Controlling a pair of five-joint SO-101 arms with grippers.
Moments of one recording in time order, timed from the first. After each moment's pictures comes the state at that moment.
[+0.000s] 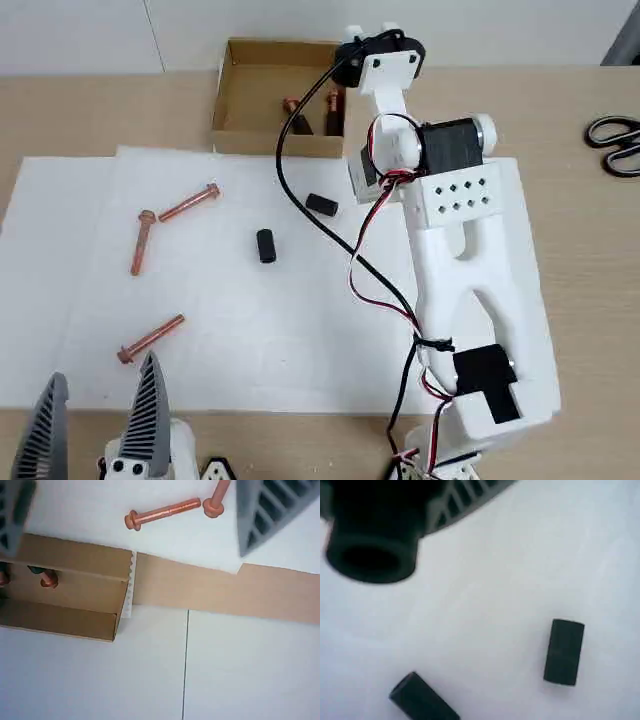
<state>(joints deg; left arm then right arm) -17.9 -104.1 18.9 99.4 5.6 -17.1 4.4 -30.2 96.6 0.7</state>
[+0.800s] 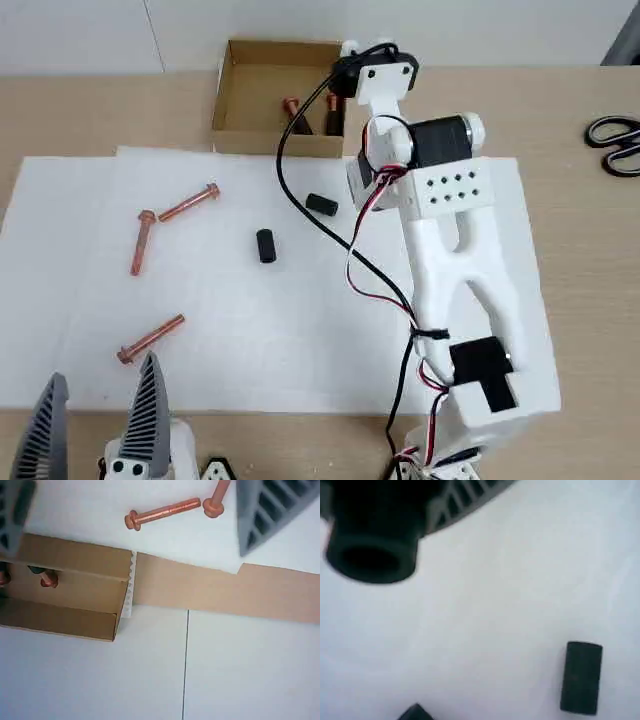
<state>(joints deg) -17.9 -104.1 18.9 99.4 5.6 -17.0 7.2 -27.7 96.6 0.7</state>
